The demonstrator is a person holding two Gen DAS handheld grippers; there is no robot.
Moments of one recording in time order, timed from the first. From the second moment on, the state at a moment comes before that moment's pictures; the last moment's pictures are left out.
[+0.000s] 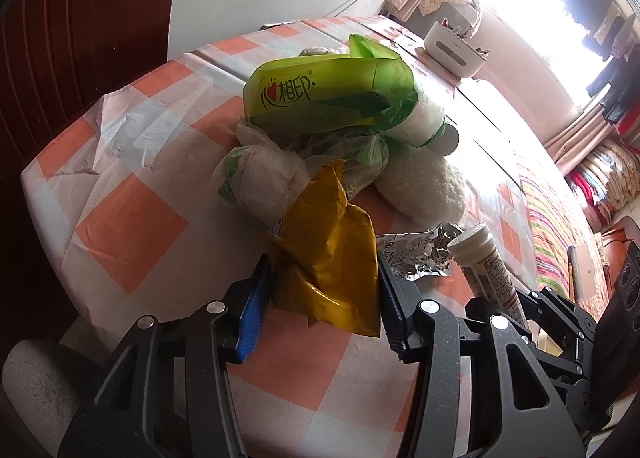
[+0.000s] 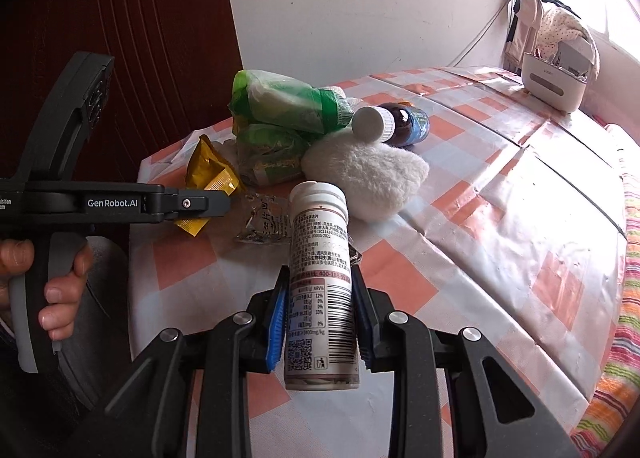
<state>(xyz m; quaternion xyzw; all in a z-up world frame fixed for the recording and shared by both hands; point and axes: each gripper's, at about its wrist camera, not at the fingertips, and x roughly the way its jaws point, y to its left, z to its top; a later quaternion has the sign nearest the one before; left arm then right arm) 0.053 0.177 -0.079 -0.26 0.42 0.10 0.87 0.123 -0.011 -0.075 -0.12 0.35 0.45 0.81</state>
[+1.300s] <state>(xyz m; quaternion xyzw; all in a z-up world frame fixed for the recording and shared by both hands) 0.044 0.077 -0.052 -0.15 0.40 0.01 0.91 0.110 -0.101 -0.065 -0.02 0.33 0.31 0.89</state>
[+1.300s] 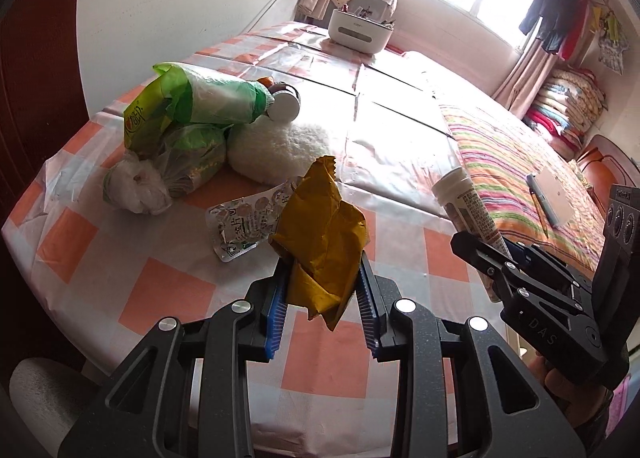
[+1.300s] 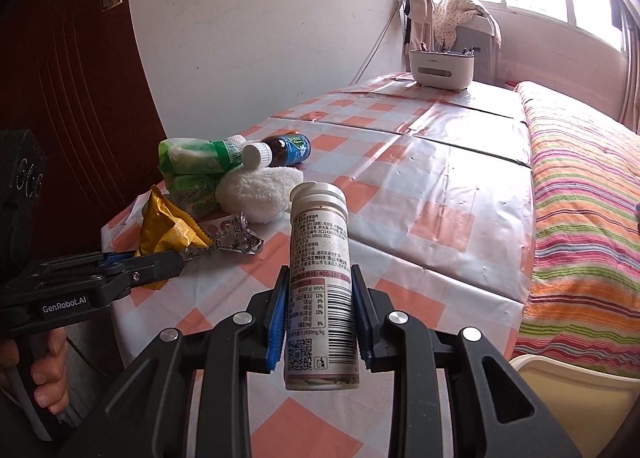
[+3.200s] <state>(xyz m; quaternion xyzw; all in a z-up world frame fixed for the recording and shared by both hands) 0.049 -0.146 -0.048 0.01 0.43 -0.15 0.89 0.029 -0.300 -0.086 0.17 0.28 -0.09 0.94</state>
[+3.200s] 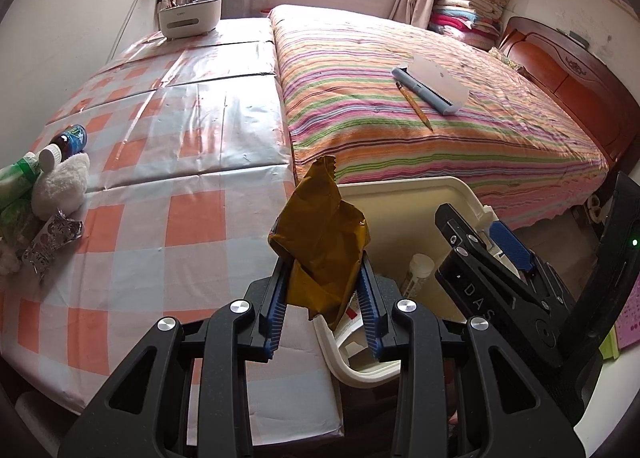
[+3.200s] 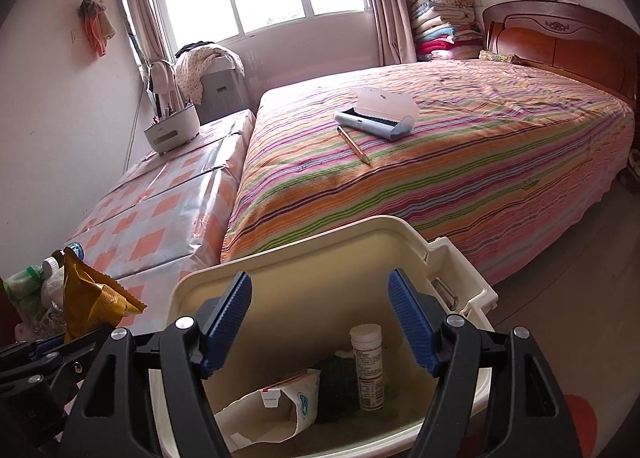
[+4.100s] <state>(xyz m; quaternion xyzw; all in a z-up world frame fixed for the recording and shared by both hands) 0.055 -0.198 -0.057 0.05 0.44 -0.20 0.87 -0.009 -0.363 -0.081 0.37 0.16 -0.11 0.91</state>
